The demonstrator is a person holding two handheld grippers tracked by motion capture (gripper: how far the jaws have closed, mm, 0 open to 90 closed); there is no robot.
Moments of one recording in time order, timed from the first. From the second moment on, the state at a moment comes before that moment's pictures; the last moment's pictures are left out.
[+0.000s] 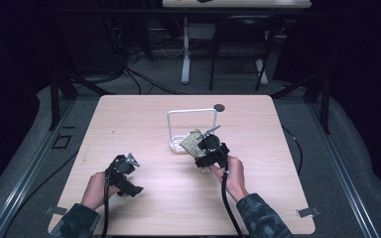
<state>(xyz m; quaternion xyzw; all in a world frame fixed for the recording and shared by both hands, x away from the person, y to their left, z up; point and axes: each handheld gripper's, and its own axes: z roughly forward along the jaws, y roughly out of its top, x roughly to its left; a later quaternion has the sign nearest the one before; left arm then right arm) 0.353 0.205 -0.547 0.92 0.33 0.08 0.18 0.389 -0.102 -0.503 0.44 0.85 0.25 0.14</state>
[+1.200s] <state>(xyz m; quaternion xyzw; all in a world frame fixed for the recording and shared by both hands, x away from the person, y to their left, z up) 0.353 0.205 -0.547 0.92 0.33 0.08 0.18 0.424 -0.090 -0.507 0.47 0.83 0.23 0.18</state>
